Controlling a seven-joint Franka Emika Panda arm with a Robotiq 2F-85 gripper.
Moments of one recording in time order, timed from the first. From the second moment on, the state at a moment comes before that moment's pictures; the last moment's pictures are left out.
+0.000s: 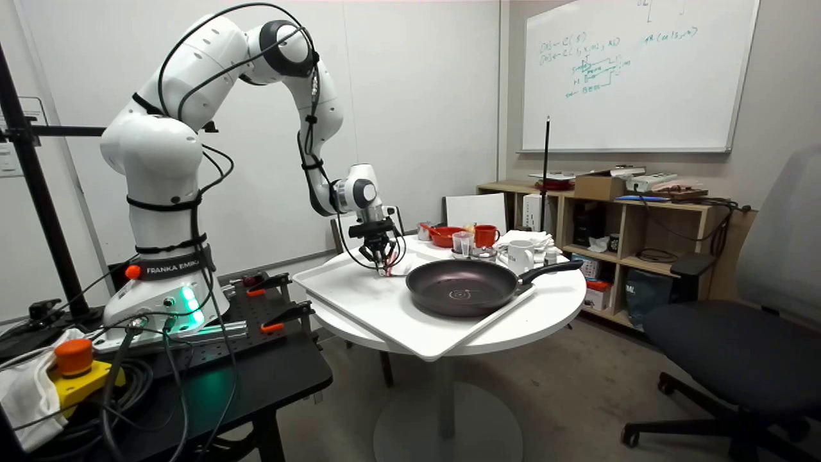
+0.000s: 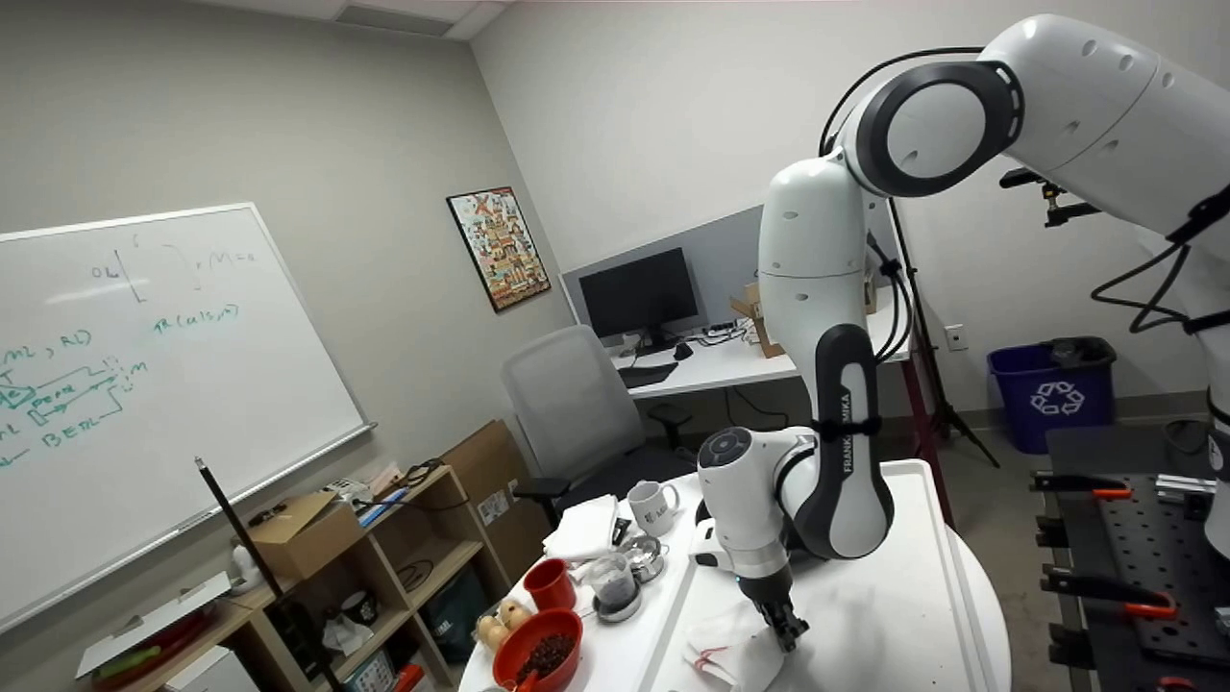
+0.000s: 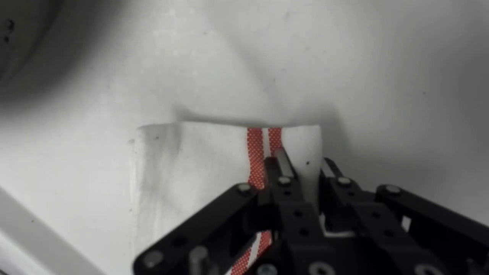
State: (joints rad) arm 0.34 0.69 -0.05 -2.15 -0.41 2.92 -0.25
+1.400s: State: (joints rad) arm 0.12 0.24 -0.05 -2.32 -0.23 3.06 -0.14
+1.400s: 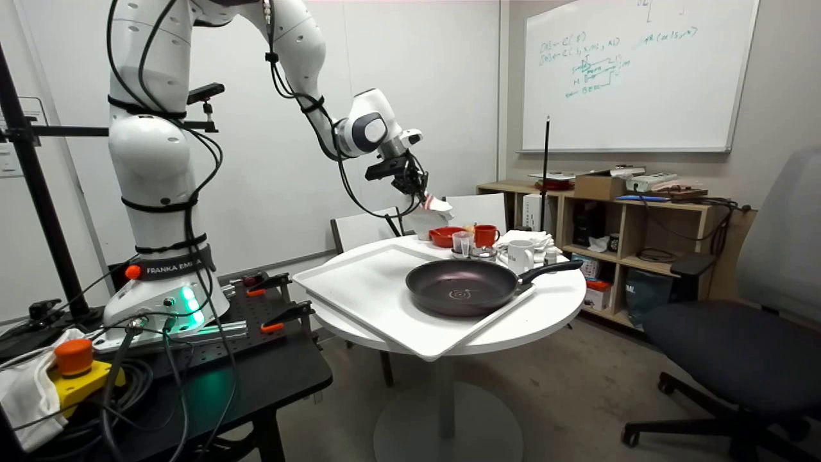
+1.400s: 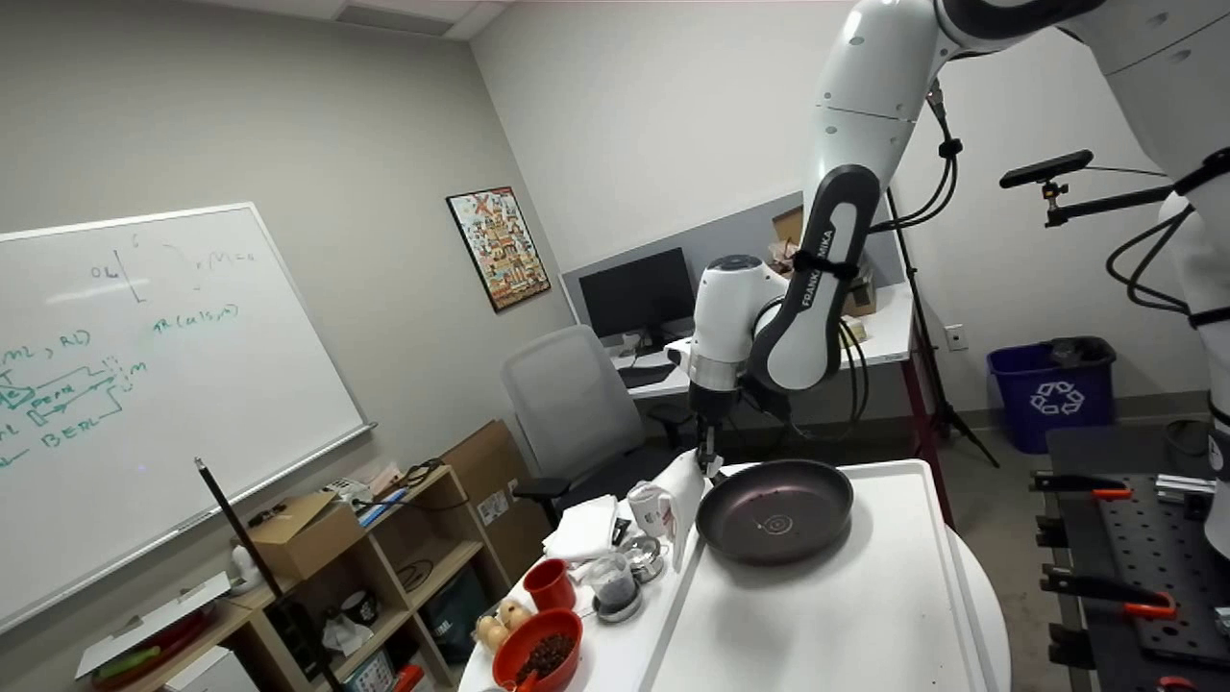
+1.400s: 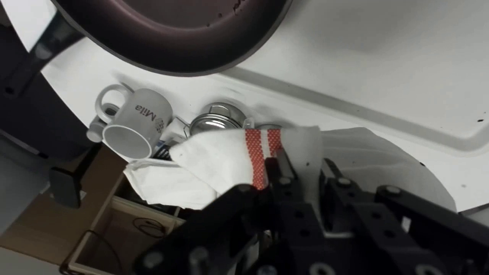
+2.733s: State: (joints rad) arm -0.45 0.36 0.26 -2.09 0.55 2.62 -0.54
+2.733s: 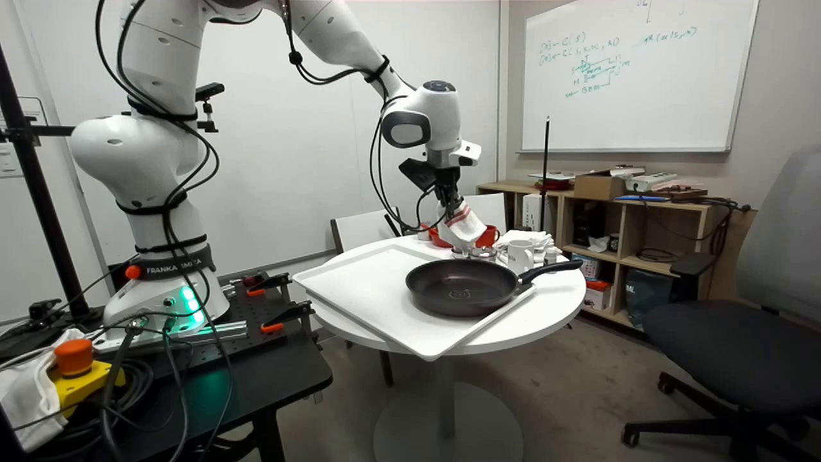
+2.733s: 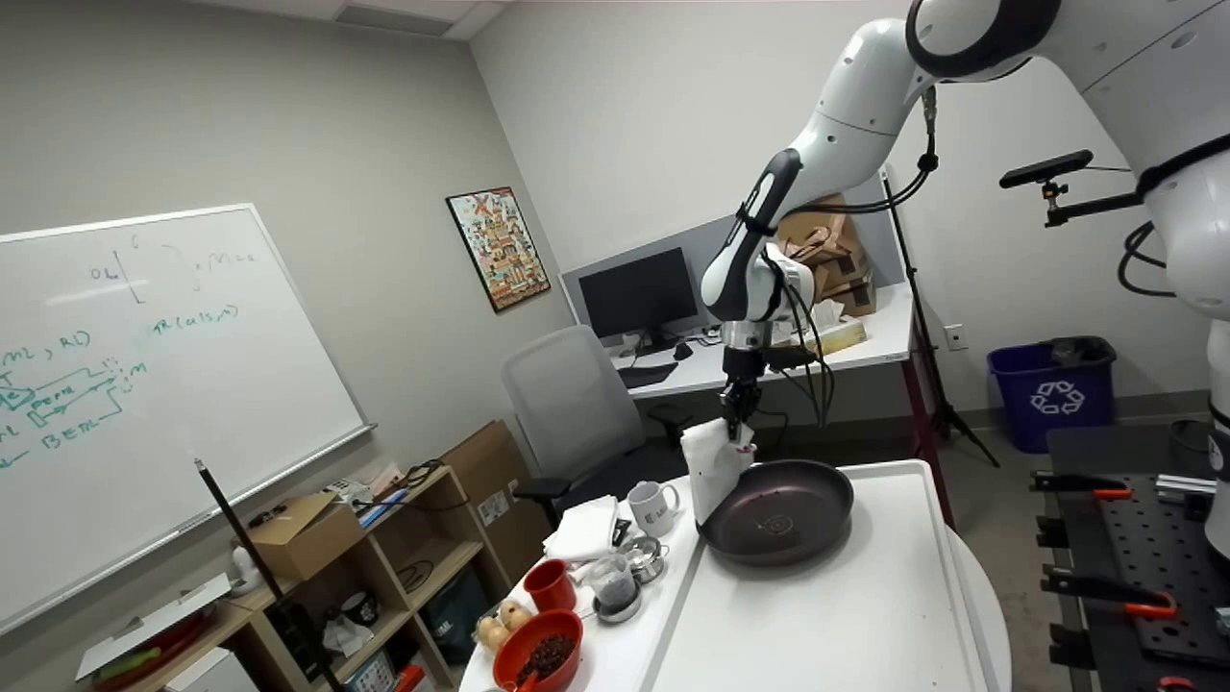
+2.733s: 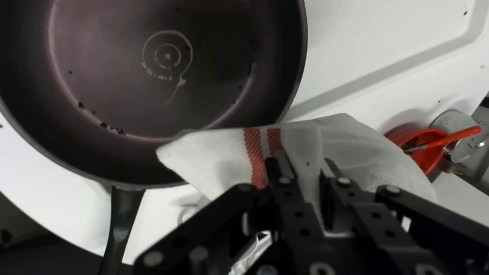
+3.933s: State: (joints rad) arm -0.33 0.59 0.05 -1.95 0.44 2.45 -0.38
